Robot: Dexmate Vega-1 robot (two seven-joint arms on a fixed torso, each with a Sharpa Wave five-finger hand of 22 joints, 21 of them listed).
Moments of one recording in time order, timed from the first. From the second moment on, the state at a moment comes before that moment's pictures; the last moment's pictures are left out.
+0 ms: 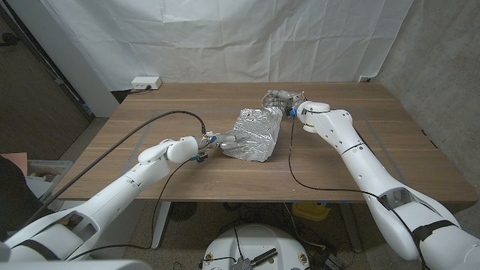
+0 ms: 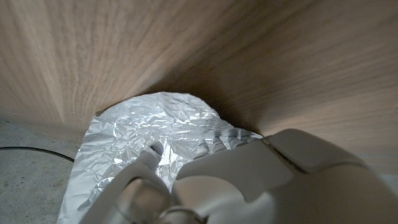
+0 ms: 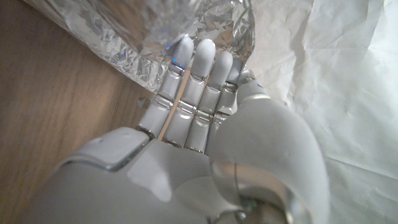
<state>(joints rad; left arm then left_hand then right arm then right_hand) 0.76 0.61 0.53 -1.42 0.60 -0.29 -0.37 0.01 0.07 0.51 0.18 0.22 -0.15 -0.10 0.18 0.17 -0.17 -0.09 0.20 0.18 -0.18 -0.04 0.17 0.17 -0.24 -0.09 0.24 0.19 -0.66 -0.24 -0.35 -1.58 0.56 -0.56 -0.29 1.18 0.17 0.23 -0.12 0.19 1.06 0.04 0.39 0.30 0.95 0.00 0.85 0.53 0.99 -0.13 0.84 0.77 0.74 0.02 0.86 0.24</state>
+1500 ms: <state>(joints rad) 0.73 0.60 0.55 -1.38 0.60 -0.31 -0.36 0.01 0.07 0.51 0.18 0.22 -0.16 -0.11 0.18 0.17 -0.17 -0.09 0.20 0.18 -0.21 -0.07 0.17 0.17 -0.27 -0.13 0.24 0.20 -0.80 -0.09 -0.42 -1.50 0.45 -0.07 -0.51 0.74 0.17 0.31 0.07 0.19 0.57 0.08 0.20 0.21 0.48 0.13 0.43 0.25 0.58 0.05 0.32 0.44 0.46 0.12 0.93 0.17</state>
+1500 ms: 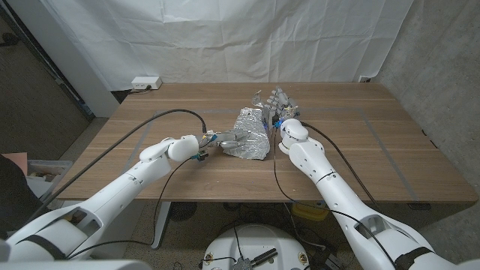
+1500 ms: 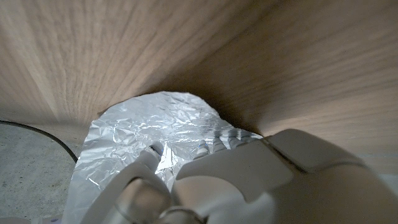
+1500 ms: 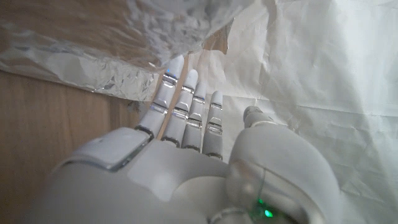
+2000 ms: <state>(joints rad) 0.72 0.59 0.55 -1.37 0.60 -0.31 -0.36 0.01 0.07 0.51 0.18 0.22 -0.16 -0.11 0.18 0.17 -0.17 -0.09 0.20 0.18 -0.21 -0.07 0.17 0.17 -0.27 -0.13 0.24 0.19 -0.80 -0.13 -0.56 -1.42 0.19 0.06 -0.62 0.77 0.20 0.44 0.05 0.20 0.63 0.07 0.22 0.20 0.53 0.12 0.40 0.22 0.58 0.02 0.29 0.40 0.43 0.08 0.87 0.16</state>
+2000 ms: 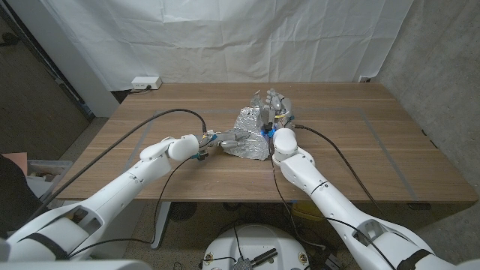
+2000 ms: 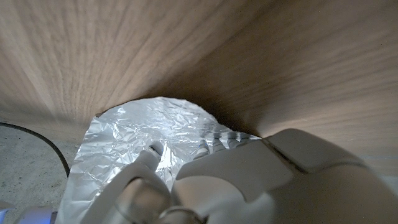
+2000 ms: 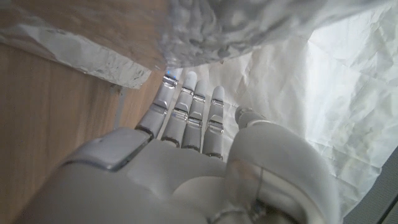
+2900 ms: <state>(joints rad) 0.70 0.59 0.56 -1.34 0.59 -0.33 -0.37 0.01 0.07 0.51 0.18 0.22 -0.16 -0.11 0.18 0.17 -0.17 -0.09 0.20 0.18 -0.21 -0.07 0.17 0.17 -0.27 -0.13 0.23 0.19 -0.71 -0.26 -0.78 -1.41 -0.21 -0.10 -0.58 0.74 0.16 0.56 0.04 0.18 0.58 0.02 0.19 0.20 0.42 0.06 0.27 0.20 0.33 -0.03 0.19 0.33 0.26 0.00 0.73 0.16</state>
